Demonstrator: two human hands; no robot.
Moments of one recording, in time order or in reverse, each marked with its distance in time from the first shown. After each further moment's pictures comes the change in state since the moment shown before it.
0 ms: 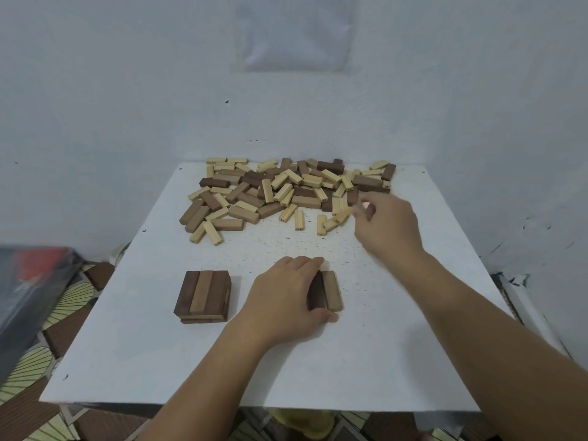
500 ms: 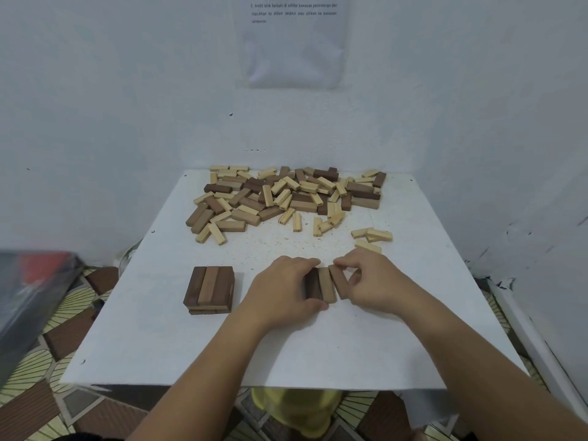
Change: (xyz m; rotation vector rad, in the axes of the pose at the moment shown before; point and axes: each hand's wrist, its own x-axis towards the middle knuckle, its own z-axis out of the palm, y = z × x) left_hand -0.004 0.004 -0.009 -0.140 -0.080 -0.082; right_hand -0.078 0.002 -0.023 0.069 -0.576 -0.020
